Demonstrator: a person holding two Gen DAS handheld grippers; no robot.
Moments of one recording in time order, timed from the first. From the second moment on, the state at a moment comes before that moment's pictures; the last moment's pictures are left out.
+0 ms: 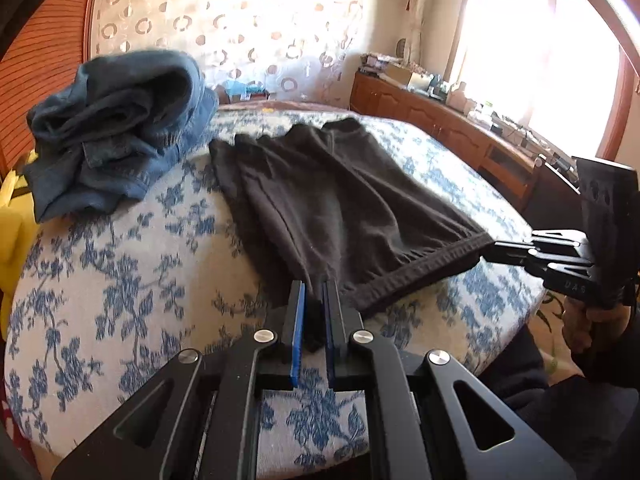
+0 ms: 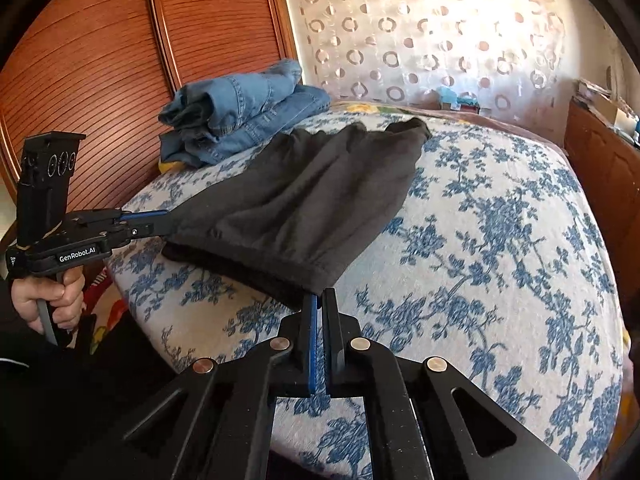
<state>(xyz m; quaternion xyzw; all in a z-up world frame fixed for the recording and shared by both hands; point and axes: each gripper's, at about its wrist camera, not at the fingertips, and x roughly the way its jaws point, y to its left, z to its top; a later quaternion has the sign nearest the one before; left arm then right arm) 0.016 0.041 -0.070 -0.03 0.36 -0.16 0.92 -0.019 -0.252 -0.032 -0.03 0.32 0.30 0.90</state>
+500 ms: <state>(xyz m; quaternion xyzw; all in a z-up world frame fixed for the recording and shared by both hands) 0.012 0.043 -0.076 -0.03 0.37 -0.16 0.91 -0.019 -0.266 -0.018 -0.01 0.32 0.28 0.90</state>
